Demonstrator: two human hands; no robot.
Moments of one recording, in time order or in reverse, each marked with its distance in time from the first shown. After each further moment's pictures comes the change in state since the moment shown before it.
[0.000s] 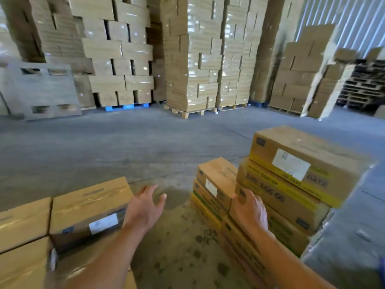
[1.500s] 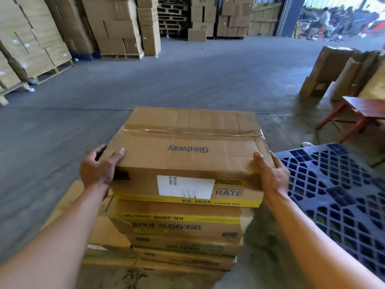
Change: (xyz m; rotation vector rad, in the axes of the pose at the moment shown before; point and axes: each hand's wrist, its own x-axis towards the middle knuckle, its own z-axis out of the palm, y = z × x) left_hand 0.410 0.349 0.439 -0.595 -0.461 0.039; right_hand 0.317 0.230 -0.182 0.726 0.941 0.693
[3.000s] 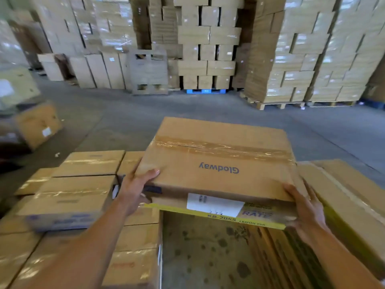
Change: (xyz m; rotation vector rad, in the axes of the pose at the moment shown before) left_hand -0.642 -0.045 -0.265 -0.521 0.881 -0.342; right_hand -0.235 0.029 -0.099 -0.137 -1.399 0.100
